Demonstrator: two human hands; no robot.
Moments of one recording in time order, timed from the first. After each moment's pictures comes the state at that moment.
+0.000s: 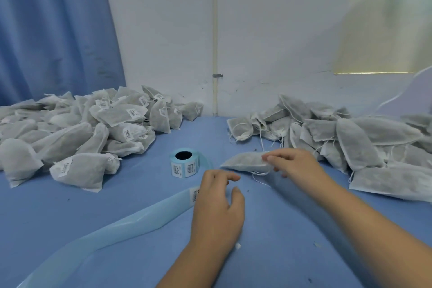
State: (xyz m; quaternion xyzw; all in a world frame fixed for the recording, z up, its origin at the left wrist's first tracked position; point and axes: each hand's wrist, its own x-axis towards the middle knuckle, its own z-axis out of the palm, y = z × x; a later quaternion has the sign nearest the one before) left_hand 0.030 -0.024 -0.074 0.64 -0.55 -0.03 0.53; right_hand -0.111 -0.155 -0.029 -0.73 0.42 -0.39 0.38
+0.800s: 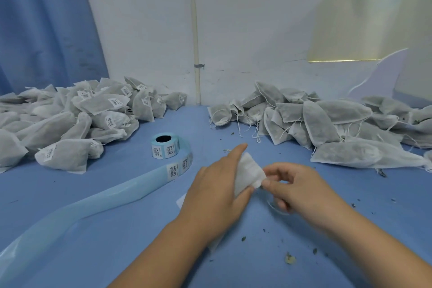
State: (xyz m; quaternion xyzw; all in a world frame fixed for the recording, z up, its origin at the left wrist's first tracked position) left_hand -0.017 0.005 -0.057 0.59 -0.71 0.04 0.38; right_hand -0.187 -0.045 -0.034 -0.69 0.40 -0.35 0.49
